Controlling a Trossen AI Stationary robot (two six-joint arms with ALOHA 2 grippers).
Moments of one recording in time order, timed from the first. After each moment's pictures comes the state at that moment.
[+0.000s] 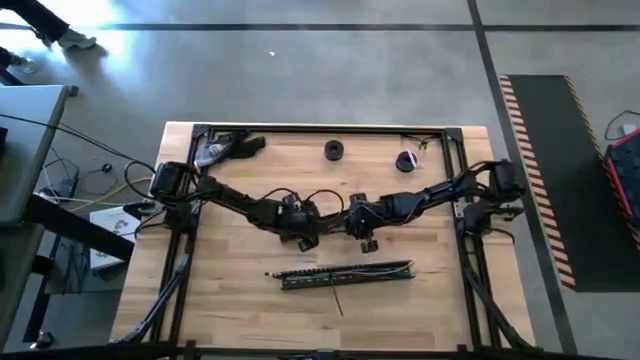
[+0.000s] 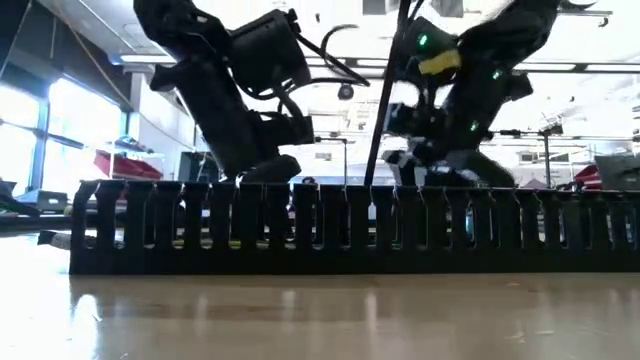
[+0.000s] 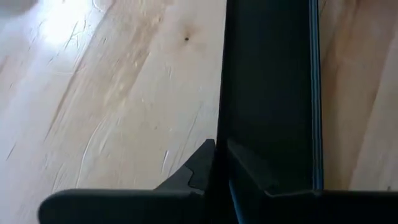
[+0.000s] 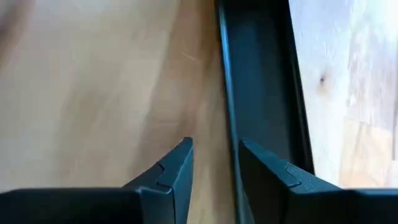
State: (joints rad) left arm -0.11 1.88 0.99 -0.20 -0.39 -0.34; right arm 0.02 1.77 0.84 -0.10 0.05 -0.27
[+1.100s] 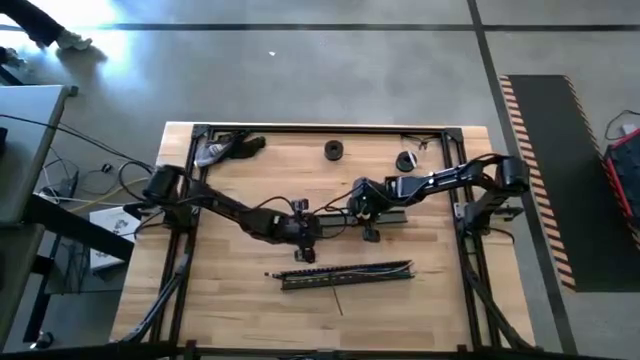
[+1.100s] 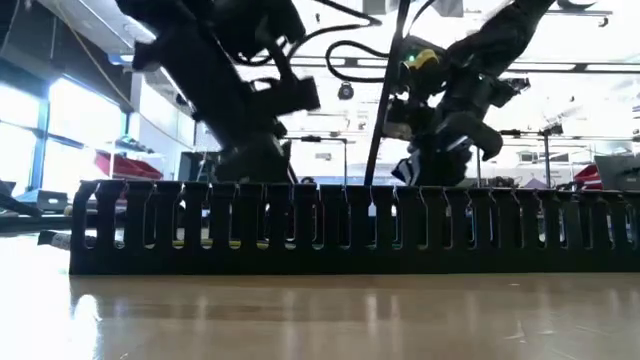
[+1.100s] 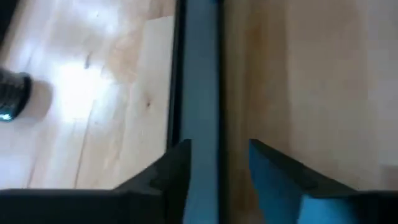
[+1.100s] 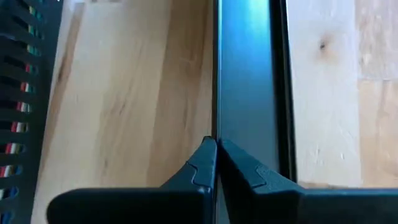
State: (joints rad) left arm -0.21 1.86 0.99 -0.10 -0.50 -0.03; right arm -0.12 1.68 0.83 -0.20 -0.26 -0.13
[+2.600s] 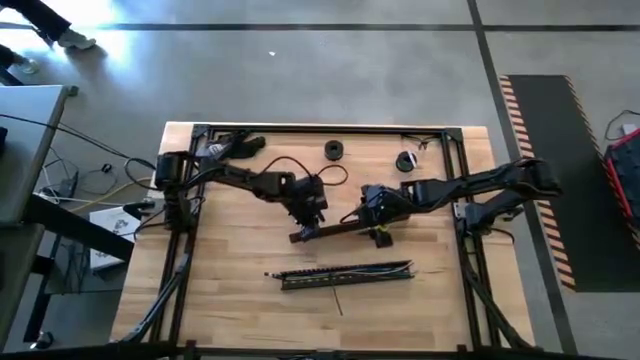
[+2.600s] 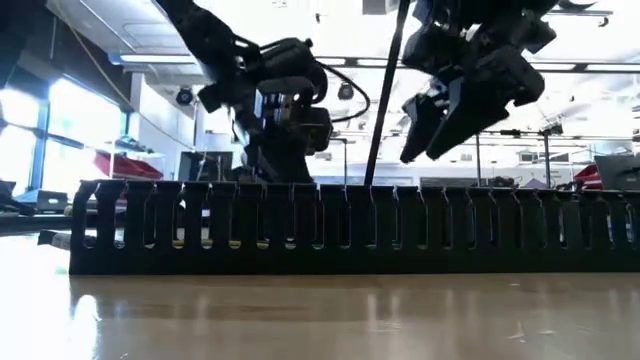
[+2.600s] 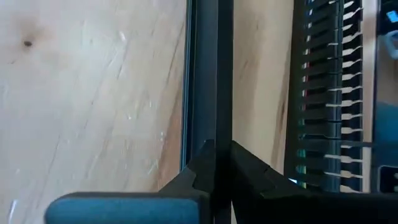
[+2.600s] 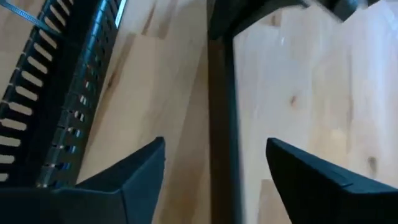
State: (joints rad) left arm 0.14 1.88 1.06 -0.20 0.46 -0.37; right arm 0.02 1.45 0.84 -0.32 -0.08 -0.19
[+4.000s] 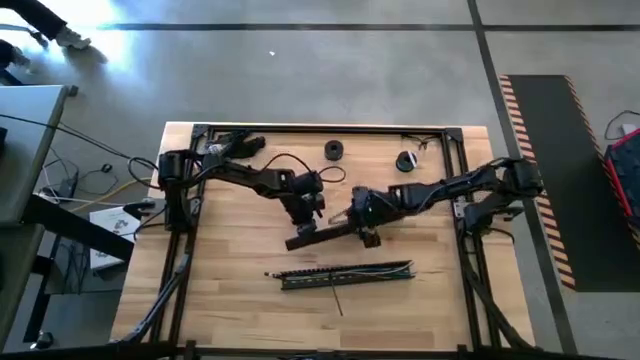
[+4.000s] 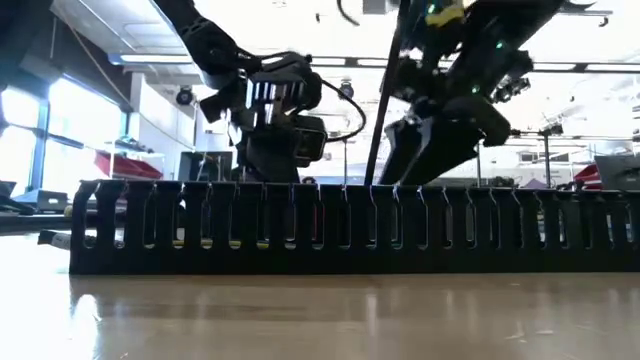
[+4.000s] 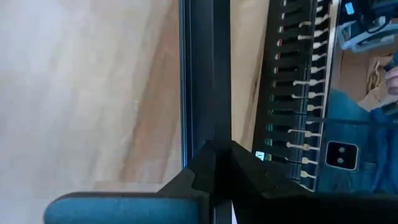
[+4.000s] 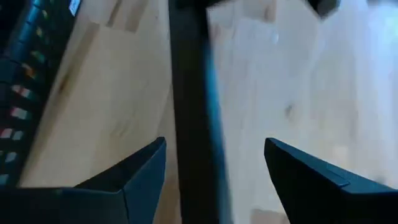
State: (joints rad) left arm 0.15 1.89 1.06 -0.21 0.65 -0.41; right arm -0.03 1.60 0.84 -0.16 -0.10 -0.22
